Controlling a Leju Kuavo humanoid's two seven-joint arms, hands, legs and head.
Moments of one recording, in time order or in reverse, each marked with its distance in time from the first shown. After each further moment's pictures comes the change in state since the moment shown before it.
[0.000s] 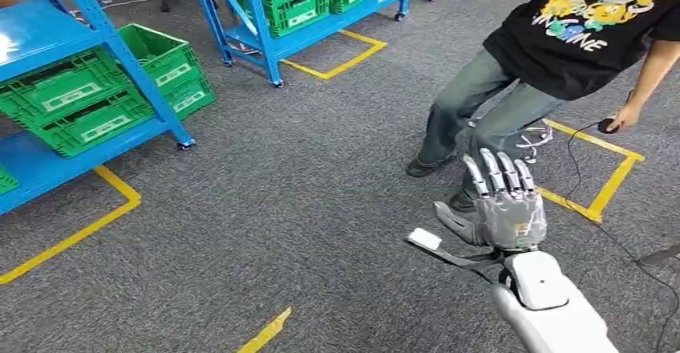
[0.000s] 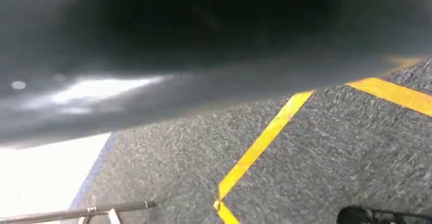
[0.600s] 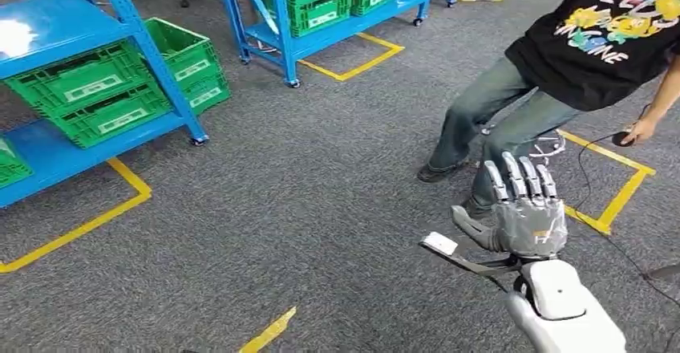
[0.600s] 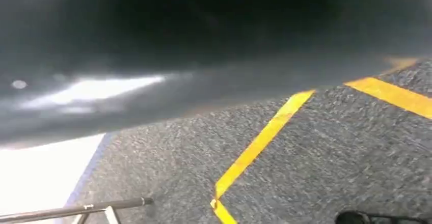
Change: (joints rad) left arm -0.004 -0.006 -0.001 0.000 -0.013 -0.003 0.001; right arm 0.063 -0.033 -0.043 -0.066 -0.001 0.000 0.010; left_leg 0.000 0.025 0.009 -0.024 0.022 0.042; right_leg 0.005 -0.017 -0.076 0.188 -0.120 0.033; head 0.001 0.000
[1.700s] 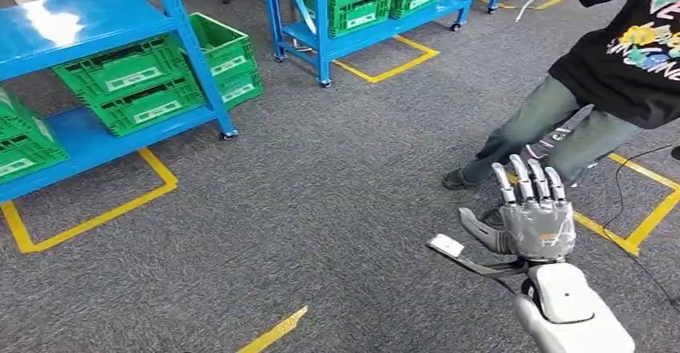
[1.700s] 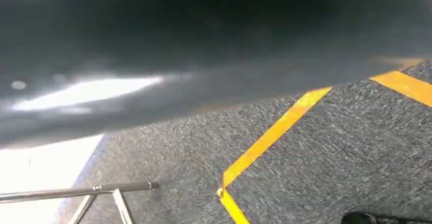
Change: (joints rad) left arm 0.003 0.001 -0.001 0.000 0.000 0.008 0.020; right arm 0.012 -0.009 -0.015 -0.013 0.032 0.000 0.015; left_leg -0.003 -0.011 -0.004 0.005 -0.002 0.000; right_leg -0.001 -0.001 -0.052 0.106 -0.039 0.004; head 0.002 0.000
